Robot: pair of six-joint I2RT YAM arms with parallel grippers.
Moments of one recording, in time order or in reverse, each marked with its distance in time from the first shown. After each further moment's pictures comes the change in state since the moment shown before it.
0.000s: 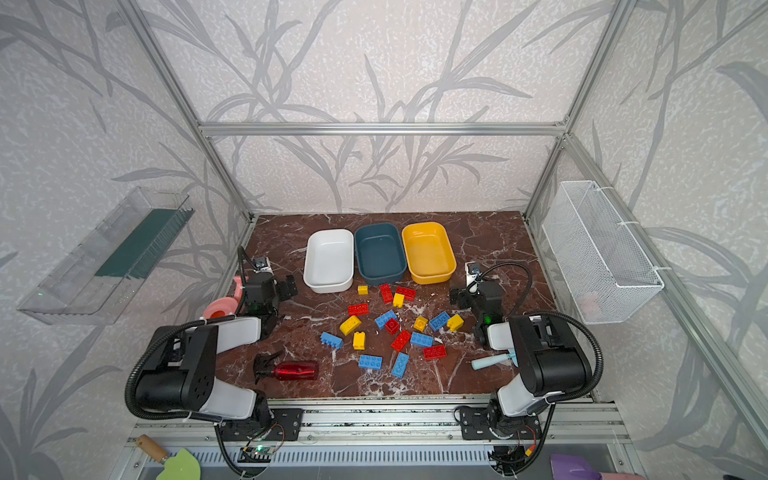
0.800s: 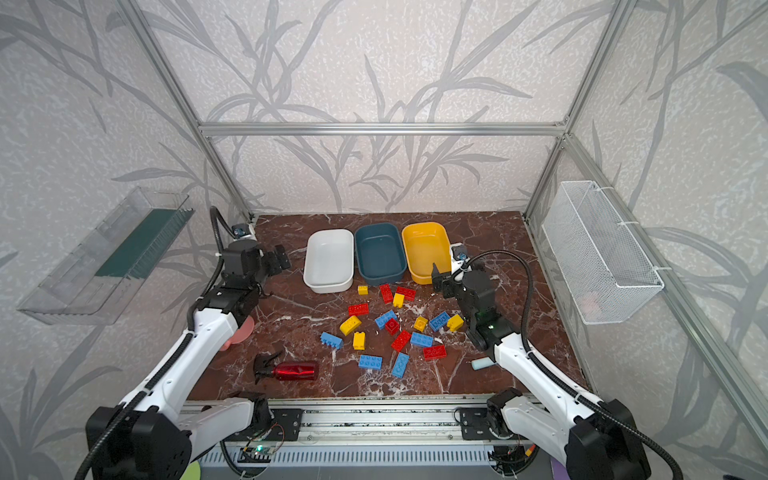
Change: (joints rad) left arm -0.158 -0.391 0.469 -0.853 -0.053 -0.183; right arm 0.396 -0.564 0.271 -0.736 0.290 0.079
